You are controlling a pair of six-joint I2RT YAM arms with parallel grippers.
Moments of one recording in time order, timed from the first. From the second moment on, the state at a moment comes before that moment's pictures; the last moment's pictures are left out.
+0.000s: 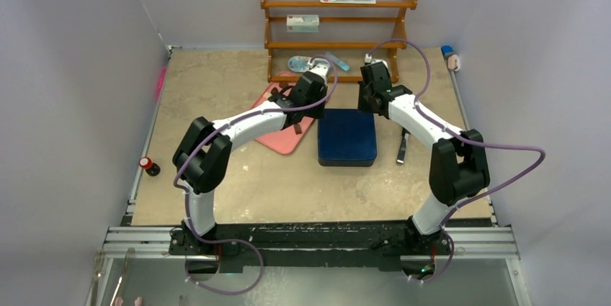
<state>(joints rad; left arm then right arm) -0.73 1.92 1.45 -0.19 -0.14 -0.37 0.36 1.68 1.27 -0.46 0.22 0.33</state>
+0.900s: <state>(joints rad) -0.73 2.06 1.56 -0.18 -0.11 -0.39 0.37 1.79 1.33 -0.53 0.21 0.36</state>
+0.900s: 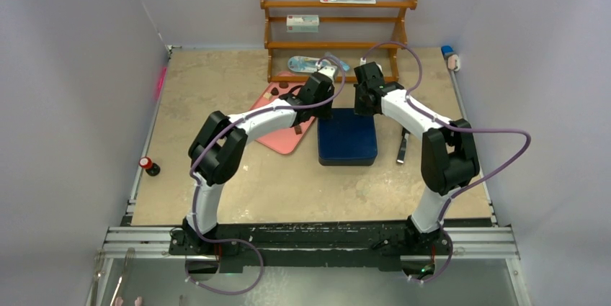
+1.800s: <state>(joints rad) -0.73 1.88 1.40 -0.16 -0.17 -0.41 0.37 1.58 1.27 -0.55 0.24 0.36</state>
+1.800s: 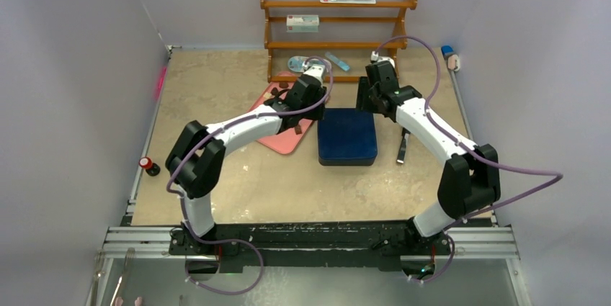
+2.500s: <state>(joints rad) -0.72 1.82 1.25 -0.06 -0.20 -0.46 0.37 1.45 1.00 -0.63 0.27 0.49</state>
